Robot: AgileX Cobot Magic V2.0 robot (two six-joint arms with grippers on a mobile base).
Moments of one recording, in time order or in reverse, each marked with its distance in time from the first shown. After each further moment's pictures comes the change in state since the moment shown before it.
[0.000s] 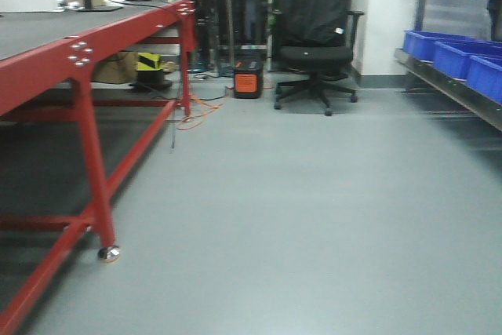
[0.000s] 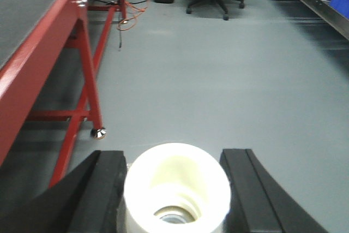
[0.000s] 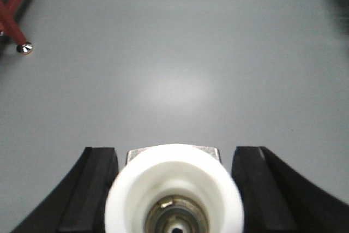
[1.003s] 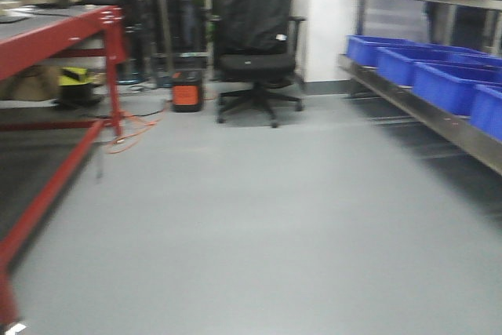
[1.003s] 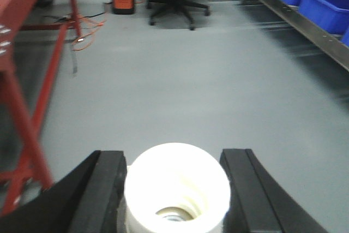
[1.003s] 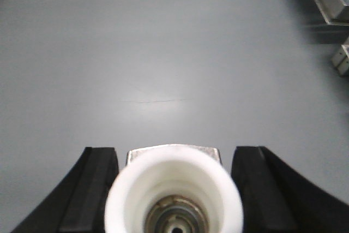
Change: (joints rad) left arm 0.000 0.000 0.000 0.000 0.000 0.000; right arm 0.000 0.000 0.000 0.000 0.000 0.000
